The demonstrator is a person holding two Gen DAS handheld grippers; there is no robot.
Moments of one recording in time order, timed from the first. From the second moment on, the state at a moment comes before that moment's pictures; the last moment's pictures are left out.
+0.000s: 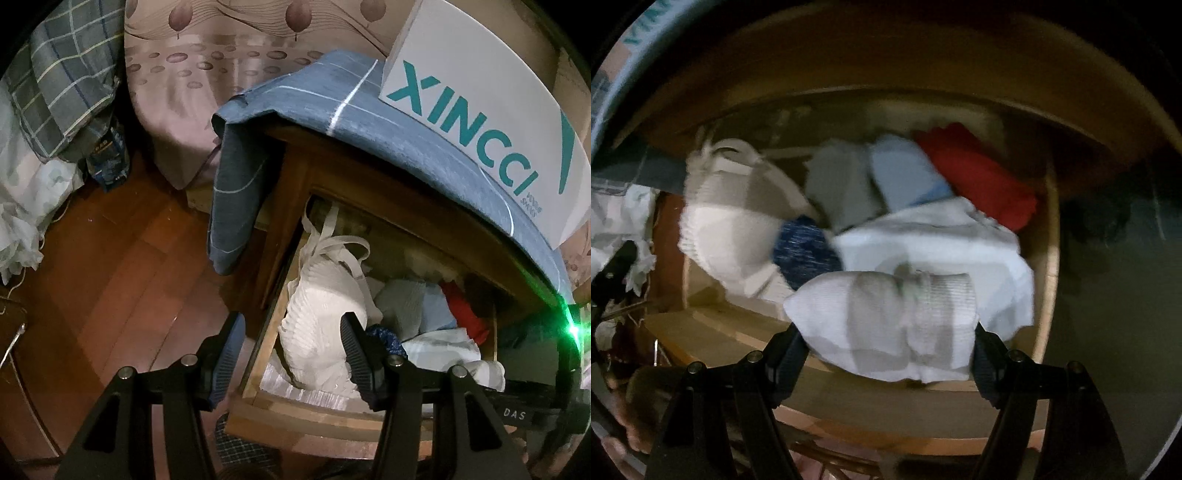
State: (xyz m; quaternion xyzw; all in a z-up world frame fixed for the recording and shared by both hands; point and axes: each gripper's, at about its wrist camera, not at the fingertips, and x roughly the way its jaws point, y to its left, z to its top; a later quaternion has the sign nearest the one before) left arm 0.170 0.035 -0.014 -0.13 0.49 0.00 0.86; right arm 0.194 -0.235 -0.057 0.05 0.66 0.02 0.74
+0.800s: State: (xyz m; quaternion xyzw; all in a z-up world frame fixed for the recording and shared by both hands) left arm 0.176 0.008 -0.027 -0.07 0.53 -0.06 0.84; right arm 0.194 -0.252 -0.101 0.06 0.73 0.00 0.68
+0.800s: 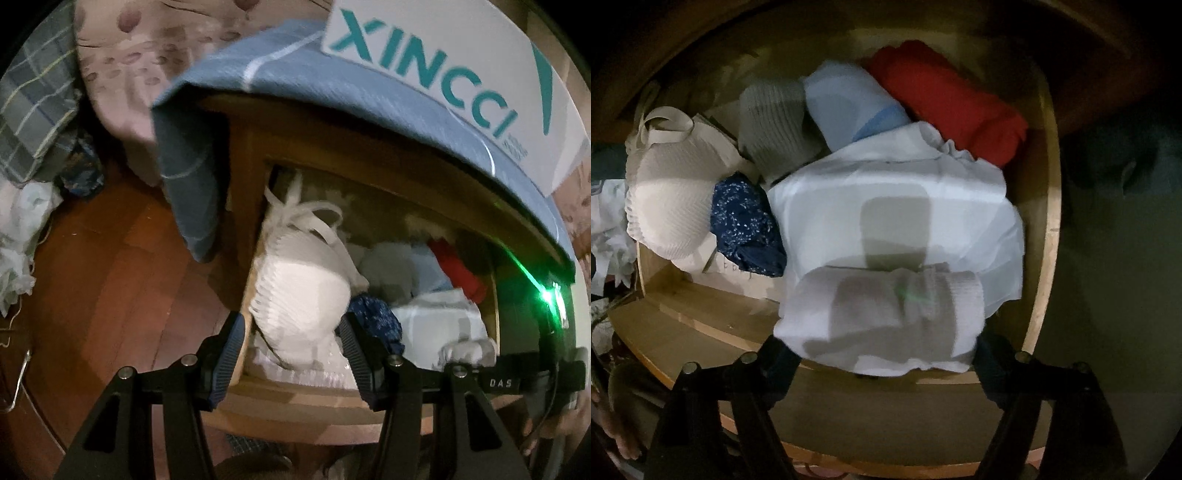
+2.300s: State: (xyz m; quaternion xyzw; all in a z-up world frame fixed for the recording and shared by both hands) left arm 0.252 -0.098 -0.147 -0.13 0.73 -0.06 0.67; right arm 0.162 -0.283 -0.053 0.12 0.61 0.07 0.78
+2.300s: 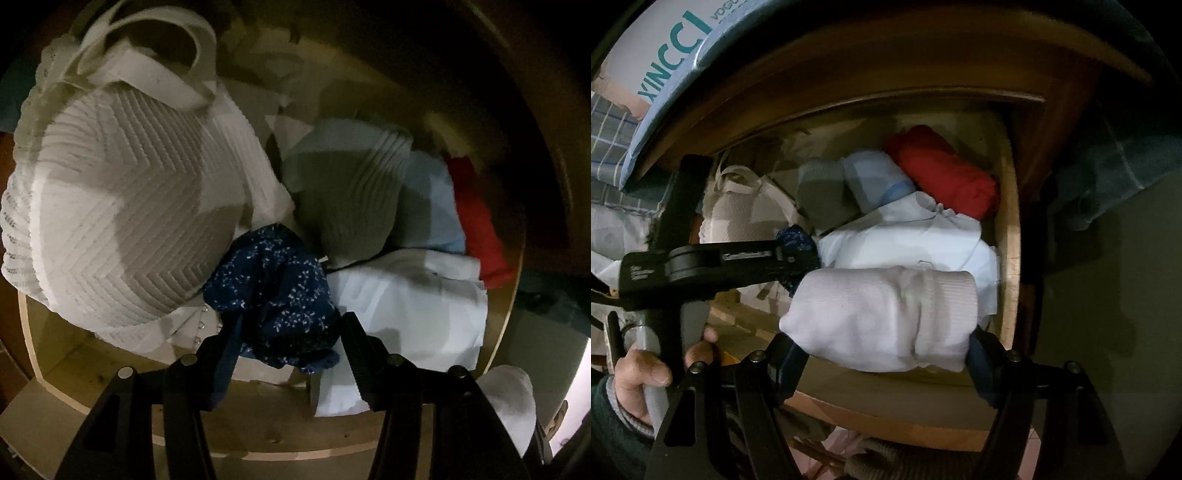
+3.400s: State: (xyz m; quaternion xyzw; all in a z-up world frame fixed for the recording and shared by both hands) left arm 0.216 -0.119 -0.093 -0.02 0.66 -0.13 0.74; right arm 0.163 -0.275 -0.056 0.10 0.62 0.06 0.78
